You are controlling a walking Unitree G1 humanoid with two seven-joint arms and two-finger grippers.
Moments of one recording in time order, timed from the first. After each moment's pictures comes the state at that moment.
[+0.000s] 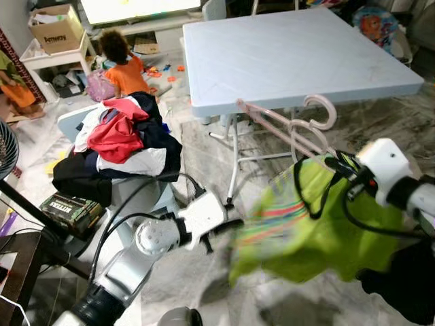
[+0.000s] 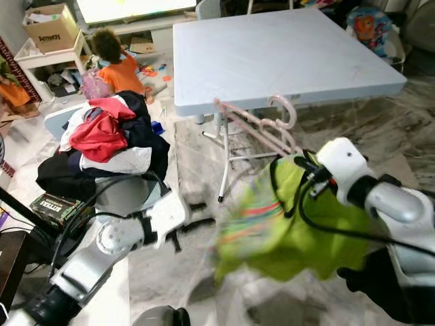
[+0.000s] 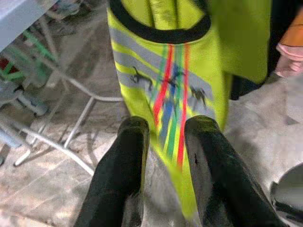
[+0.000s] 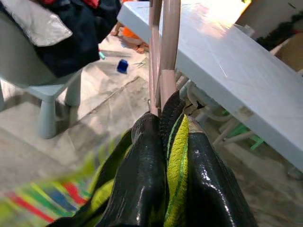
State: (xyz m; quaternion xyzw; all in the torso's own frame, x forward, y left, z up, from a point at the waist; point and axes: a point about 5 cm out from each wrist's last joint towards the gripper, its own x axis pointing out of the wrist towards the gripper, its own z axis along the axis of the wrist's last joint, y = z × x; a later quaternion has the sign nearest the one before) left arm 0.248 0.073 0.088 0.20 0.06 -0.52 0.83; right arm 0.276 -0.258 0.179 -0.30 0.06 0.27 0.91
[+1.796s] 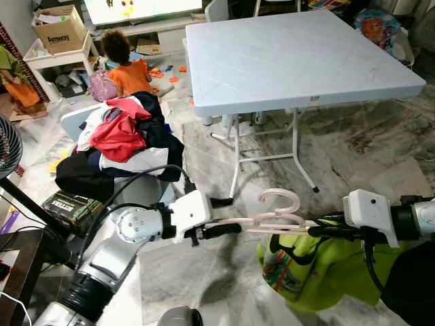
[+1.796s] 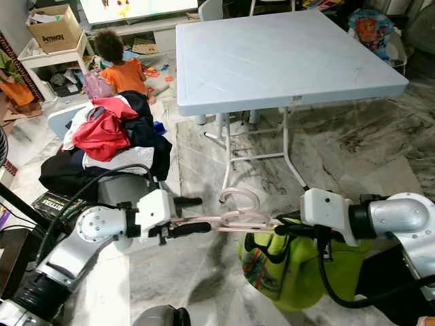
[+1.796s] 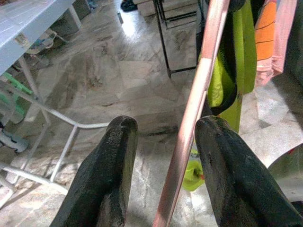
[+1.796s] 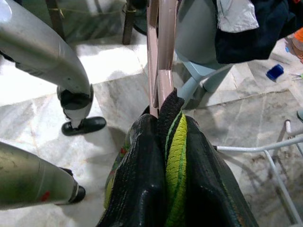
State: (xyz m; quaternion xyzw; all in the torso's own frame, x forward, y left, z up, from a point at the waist) left arm 0.257 0.091 0.101 0.19 0.01 -0.60 0.78; right arm 0.231 -0.242 0.167 -0.32 0.17 0.58 0.73
